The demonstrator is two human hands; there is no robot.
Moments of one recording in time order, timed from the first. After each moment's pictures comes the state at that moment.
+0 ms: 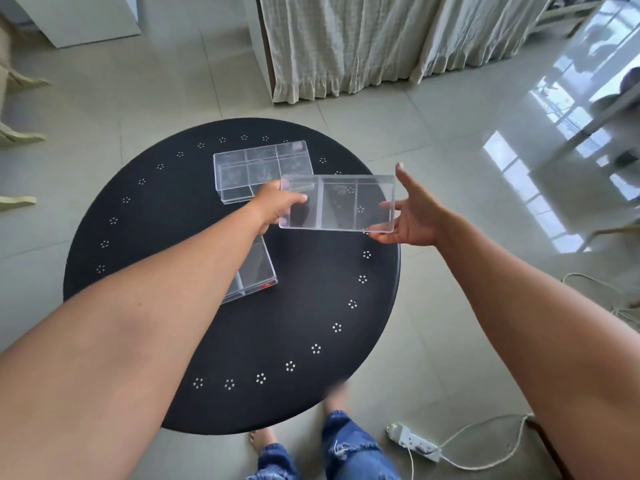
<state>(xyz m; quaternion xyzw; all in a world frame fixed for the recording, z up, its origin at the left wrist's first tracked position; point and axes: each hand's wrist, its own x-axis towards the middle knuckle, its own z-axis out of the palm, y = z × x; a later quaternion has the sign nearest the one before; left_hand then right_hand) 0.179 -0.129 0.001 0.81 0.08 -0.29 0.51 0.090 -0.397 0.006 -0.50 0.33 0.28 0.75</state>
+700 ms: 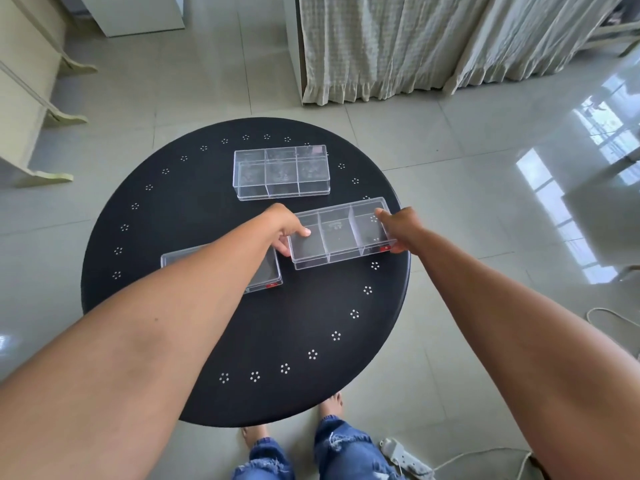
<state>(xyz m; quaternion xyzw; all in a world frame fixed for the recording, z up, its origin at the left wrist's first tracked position) 0.160 -0.132 0.003 0.82 0.19 -0.41 0.35 0.122 -0.367 -0.036 -0.83 0.33 0.20 0.41</state>
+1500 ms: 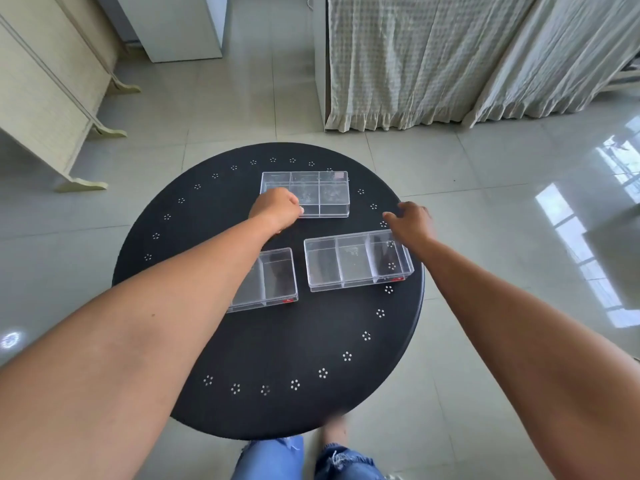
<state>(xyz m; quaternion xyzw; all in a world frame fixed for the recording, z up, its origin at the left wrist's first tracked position) 0.184 -0.090 0.046 0.94 0.10 -0.17 0.29 0.151 -0.353 -0.006 -0.91 0.22 0.08 0.33</state>
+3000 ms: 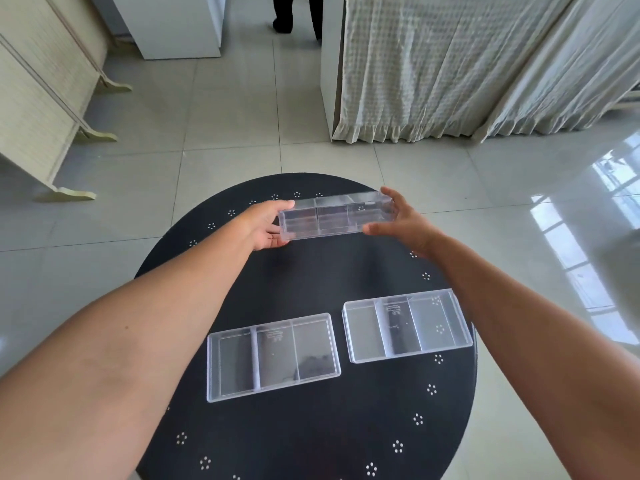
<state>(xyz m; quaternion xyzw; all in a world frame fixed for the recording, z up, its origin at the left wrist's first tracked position) 0.318 0.002 0.012 0.67 0.27 -0.33 0.61 0.286 -0.287 -0.009 -0.79 0.06 0.19 0.58</state>
